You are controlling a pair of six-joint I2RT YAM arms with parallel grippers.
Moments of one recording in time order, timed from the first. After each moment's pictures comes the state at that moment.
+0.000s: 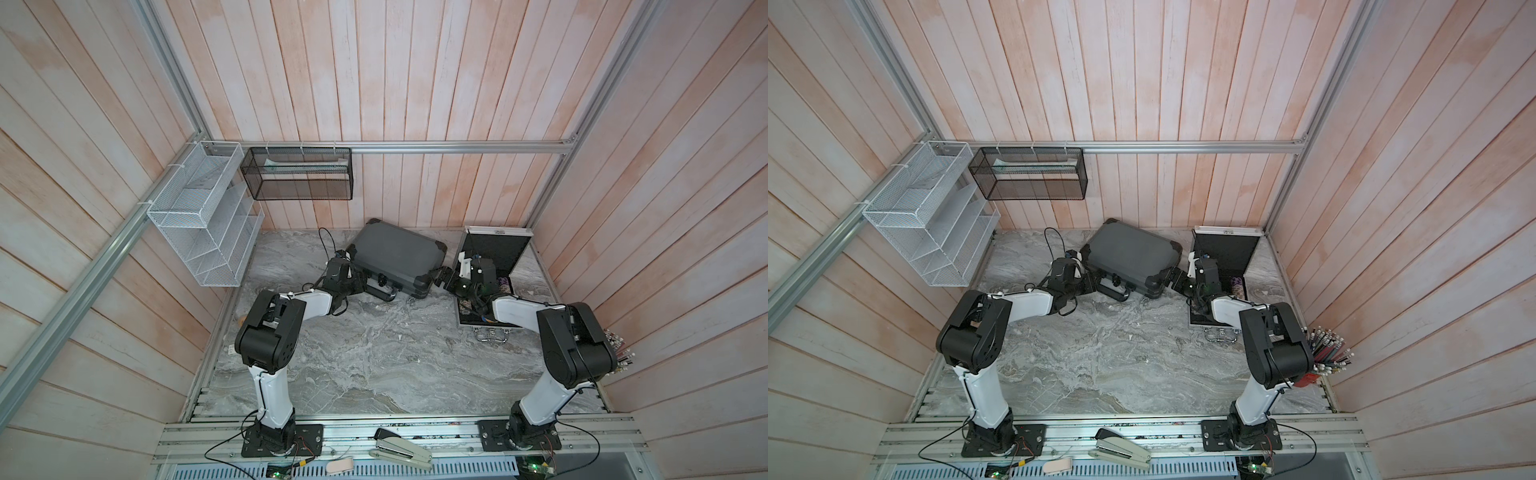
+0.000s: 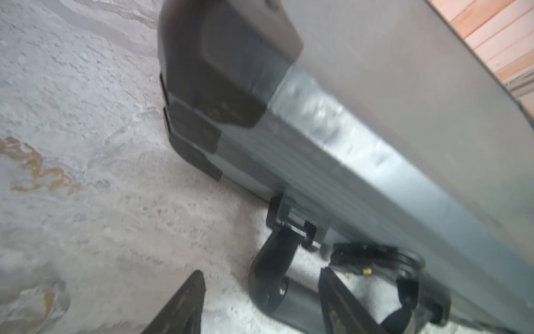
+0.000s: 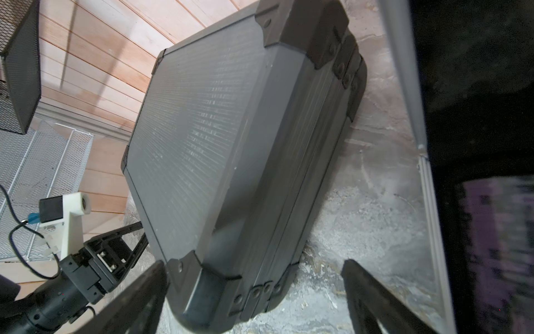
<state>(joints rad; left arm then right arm) -0.34 1.93 1.06 0.21 0.09 -0.44 0.27 1.72 0.86 0.32 -0.35 0.71</state>
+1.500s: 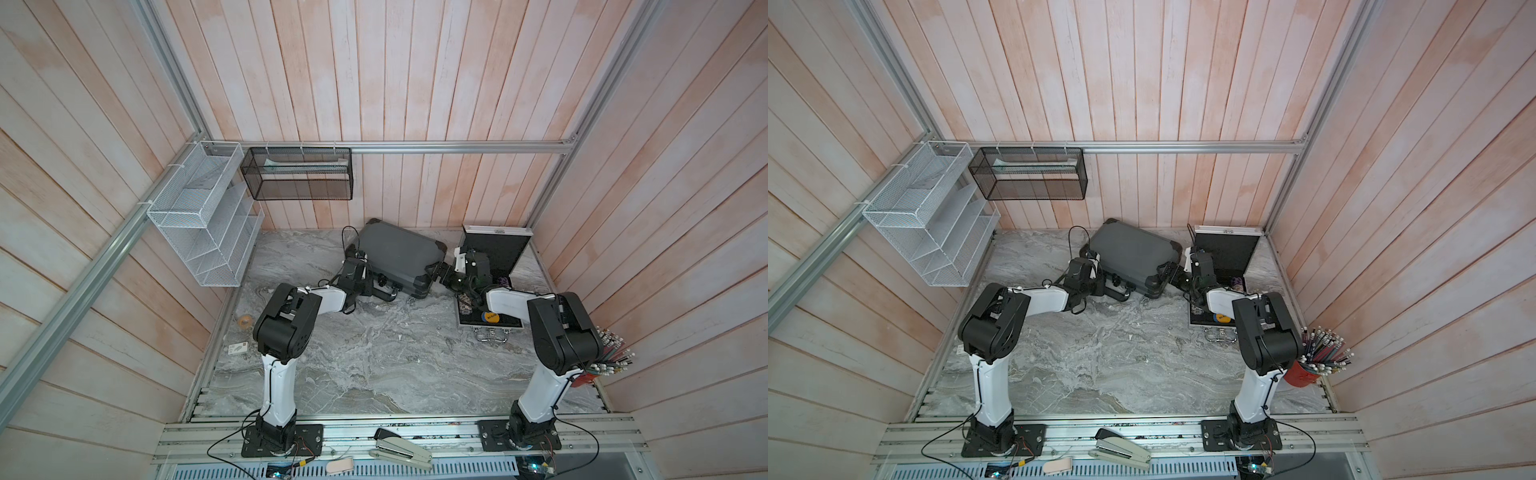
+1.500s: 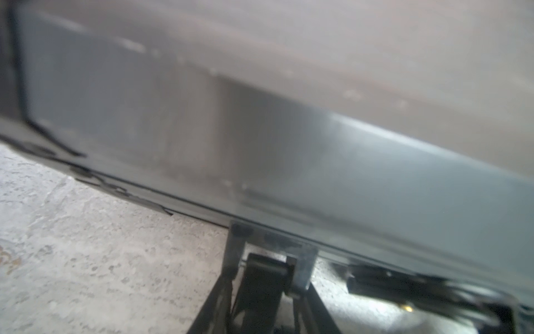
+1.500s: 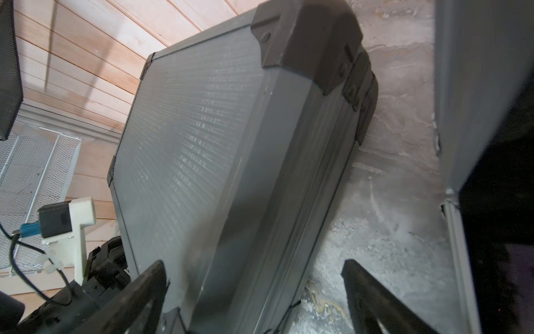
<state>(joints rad) -0.41 2.05 1.15 0.20 -0.02 -0.21 0.27 1.82 0.97 0.29 -0.35 0.70</state>
